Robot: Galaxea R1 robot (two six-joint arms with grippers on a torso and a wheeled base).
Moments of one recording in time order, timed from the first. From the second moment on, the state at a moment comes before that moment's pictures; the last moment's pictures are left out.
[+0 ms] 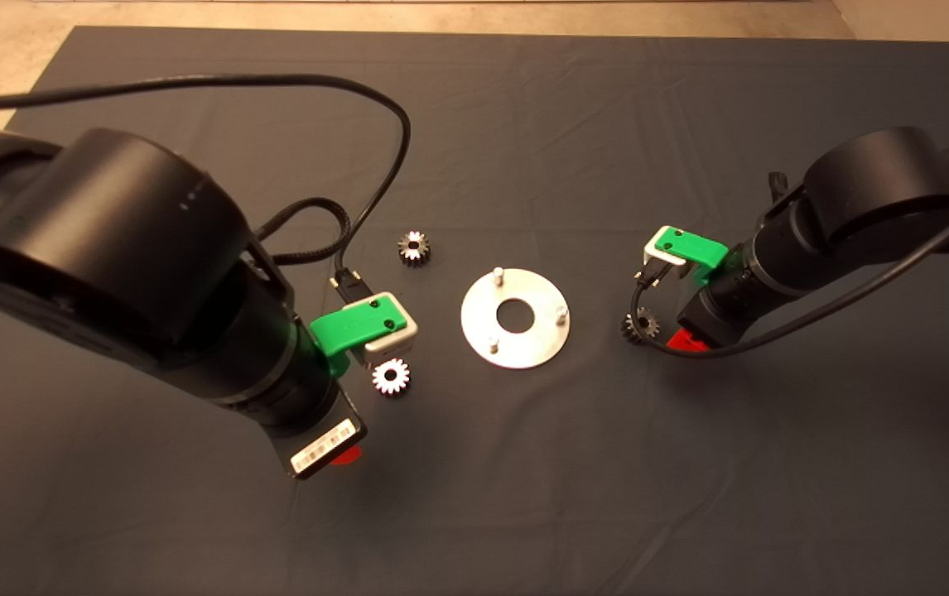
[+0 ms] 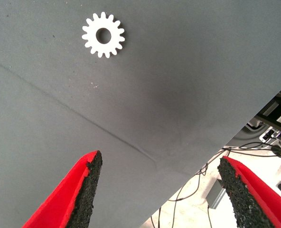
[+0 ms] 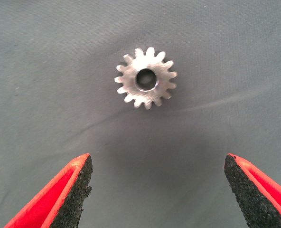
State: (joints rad) left arm -0.57 2.45 -0.53 0.16 1.53 -1.00; right arm 0.37 2.36 -0.87 -0.38 -1.53 0.74
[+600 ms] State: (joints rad) left arm -0.57 2.46 -0.53 0.16 1.53 -0.99; right arm 0.33 2.37 -0.90 -0.40 -1.53 0.74
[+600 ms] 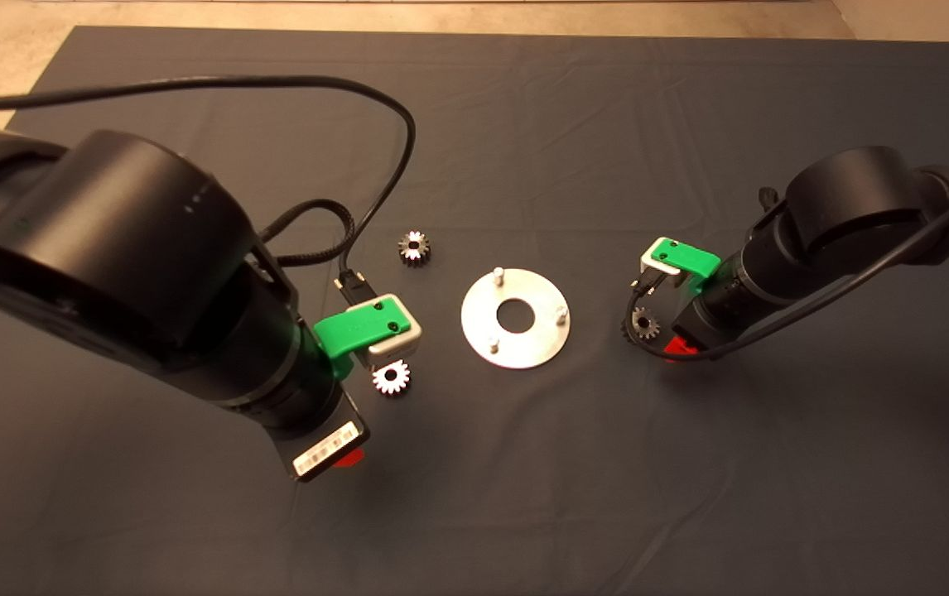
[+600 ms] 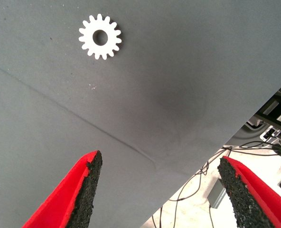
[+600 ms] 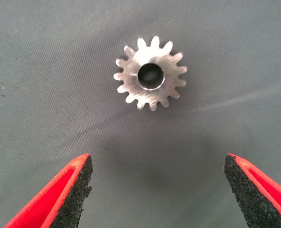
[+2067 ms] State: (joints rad) left arm -0.57 2.46 -0.53 0.16 1.53 -0.99; right arm 0.26 2.42 -1.00 -0.47 -1.53 0.74
